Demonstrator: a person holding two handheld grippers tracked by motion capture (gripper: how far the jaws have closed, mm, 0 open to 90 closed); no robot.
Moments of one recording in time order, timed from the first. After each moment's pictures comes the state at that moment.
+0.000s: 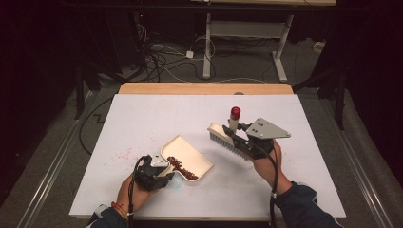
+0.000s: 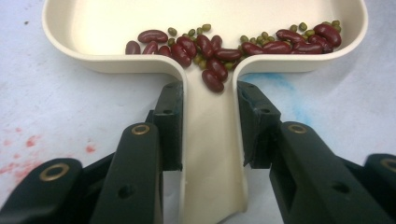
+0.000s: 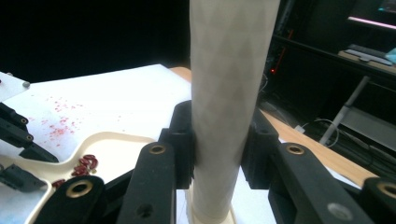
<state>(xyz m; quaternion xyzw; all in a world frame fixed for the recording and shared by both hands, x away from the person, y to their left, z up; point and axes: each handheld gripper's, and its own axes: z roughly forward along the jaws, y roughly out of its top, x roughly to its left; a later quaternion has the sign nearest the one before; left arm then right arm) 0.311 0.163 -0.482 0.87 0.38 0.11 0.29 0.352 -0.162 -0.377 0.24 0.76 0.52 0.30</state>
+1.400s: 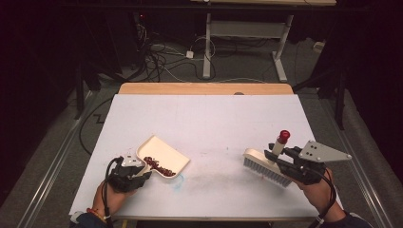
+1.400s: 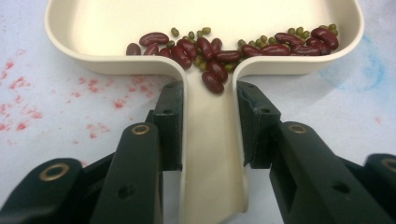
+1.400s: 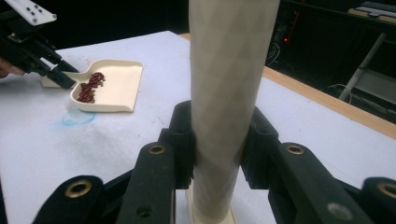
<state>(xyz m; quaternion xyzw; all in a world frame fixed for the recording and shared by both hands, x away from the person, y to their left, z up) 0.303 0.227 -0.484 0.84 0.44 0.12 0.30 0.297 -0.270 -0.383 0.26 0.79 0.51 0.24</state>
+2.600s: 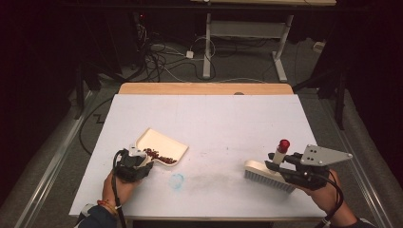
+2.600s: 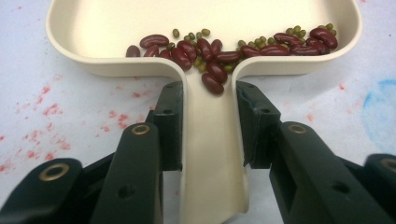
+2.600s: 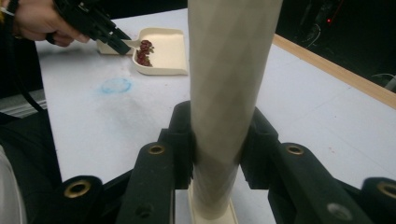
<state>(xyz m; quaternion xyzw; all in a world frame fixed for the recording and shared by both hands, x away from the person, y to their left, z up) 0.327 0.212 -0.482 0.81 0.49 0.16 0.28 0.290 -0.277 -0.378 0.22 0.83 0.48 0.18</state>
